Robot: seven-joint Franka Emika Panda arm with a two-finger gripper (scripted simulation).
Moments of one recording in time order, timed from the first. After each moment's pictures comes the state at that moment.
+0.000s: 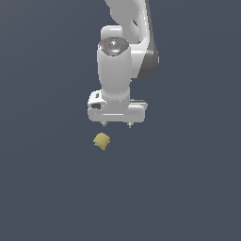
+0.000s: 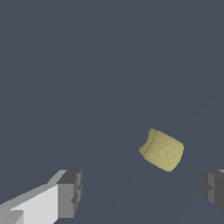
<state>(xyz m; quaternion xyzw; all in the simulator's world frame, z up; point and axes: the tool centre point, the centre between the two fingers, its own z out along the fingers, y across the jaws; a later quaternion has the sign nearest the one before) 0.013 -0.014 0.212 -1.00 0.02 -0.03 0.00</state>
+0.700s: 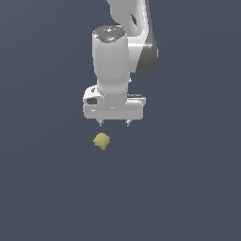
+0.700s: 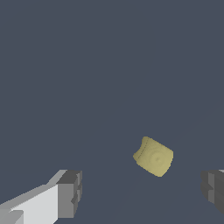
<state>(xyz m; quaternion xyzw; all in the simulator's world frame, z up) 0.022 -0.023 0.235 -1.00 0.01 -0.05 0.00</state>
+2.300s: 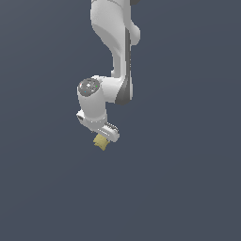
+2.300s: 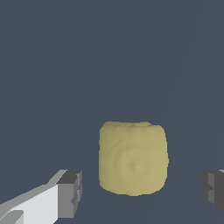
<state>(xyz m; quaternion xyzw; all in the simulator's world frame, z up) -0.017 -0.098 0.091 -0.96 0.27 0.00 0.00</state>
